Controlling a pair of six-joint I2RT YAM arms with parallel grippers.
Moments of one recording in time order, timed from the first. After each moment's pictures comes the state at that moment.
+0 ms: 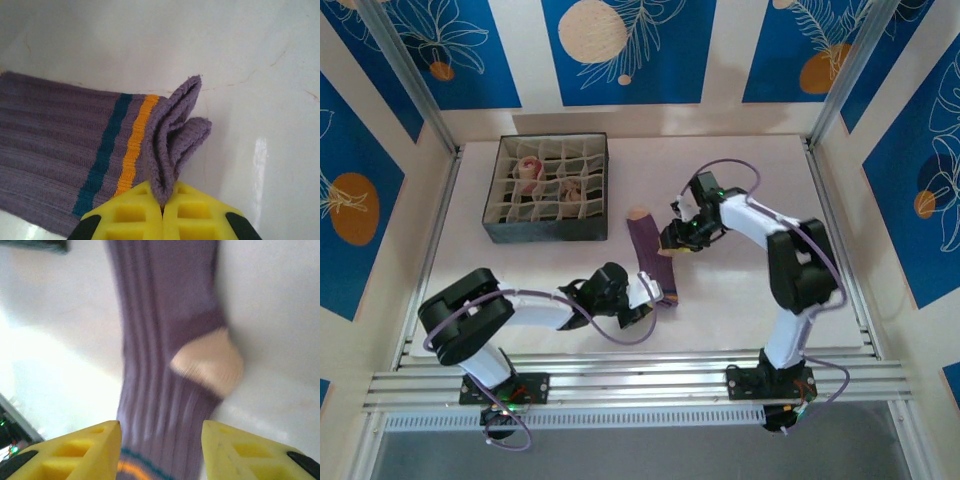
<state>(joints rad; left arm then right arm) -0.96 1.60 0.57 0.35 0.26 0.20 0.36 1.77 1.21 -0.71 -0.54 0.24</state>
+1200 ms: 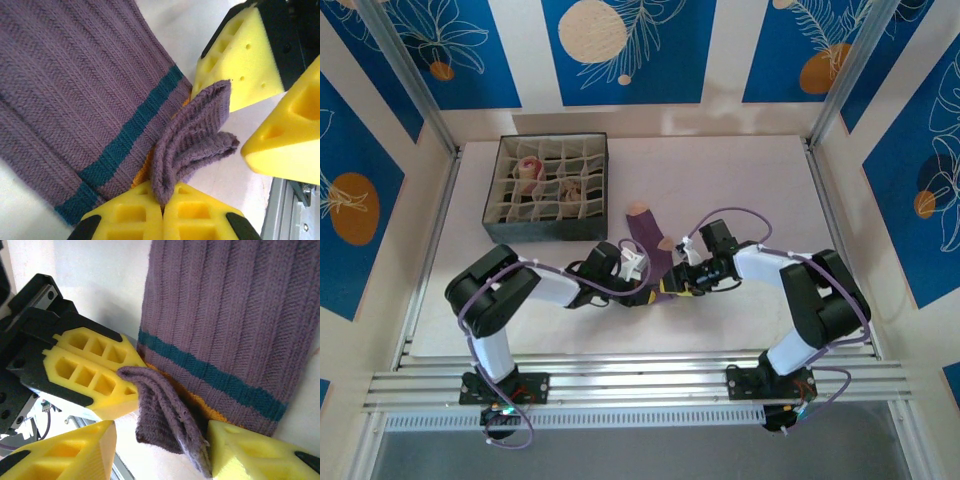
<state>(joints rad) -0.75 1.80 0.67 0.40 0.61 -0.50 0.40 1.59 0.71 -0.34 -0.78 0.34</state>
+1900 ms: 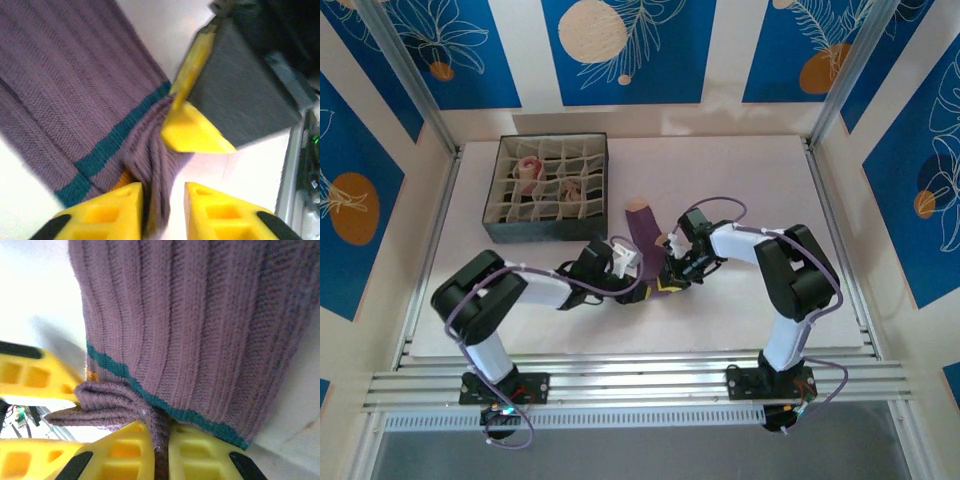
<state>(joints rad) -0.73 1.69 0.62 0.39 0.53 -0.42 0.46 1.81 0.98 -0.61 -0.64 0.35</state>
